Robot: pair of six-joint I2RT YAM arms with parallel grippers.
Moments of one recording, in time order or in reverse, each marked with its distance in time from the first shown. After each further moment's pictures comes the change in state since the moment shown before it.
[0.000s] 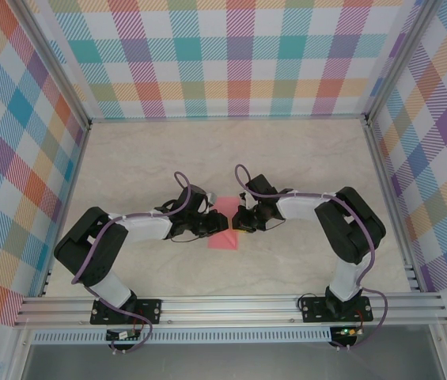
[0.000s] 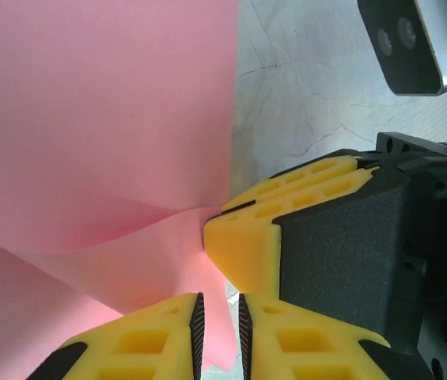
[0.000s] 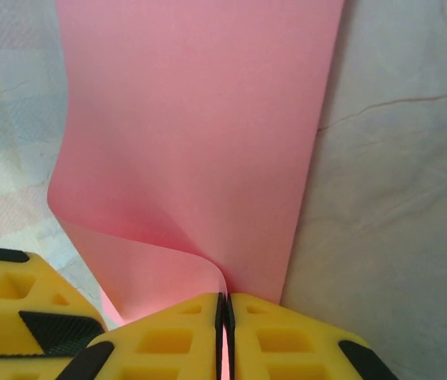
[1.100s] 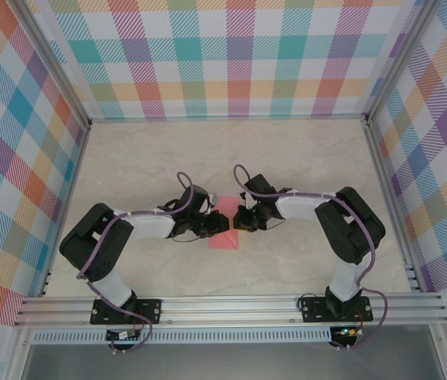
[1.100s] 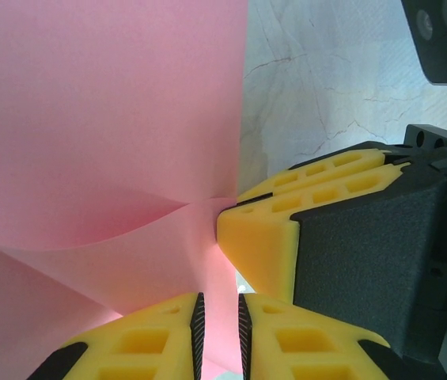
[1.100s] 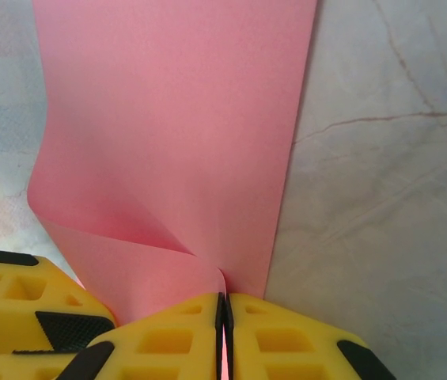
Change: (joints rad) left arm 0.000 0.045 0.016 0.006 0.017 0.008; right arm 0.000 -0.002 0.014 -0.035 0.061 -0.020
